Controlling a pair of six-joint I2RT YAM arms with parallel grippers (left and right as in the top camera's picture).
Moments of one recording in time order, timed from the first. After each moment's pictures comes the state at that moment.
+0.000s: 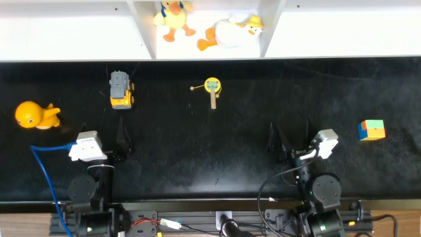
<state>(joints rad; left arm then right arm) 0.11 0.01 0.02 -0.09 0.02 -0.13 0.24 0.01 0.02 -0.02 0.00 0.46</state>
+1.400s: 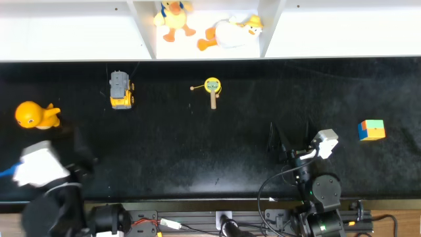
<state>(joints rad) 0.11 0.21 0.73 -0.67 -0.31 -0.08 0.24 0.01 0.02 -0.02 0.00 0.46</state>
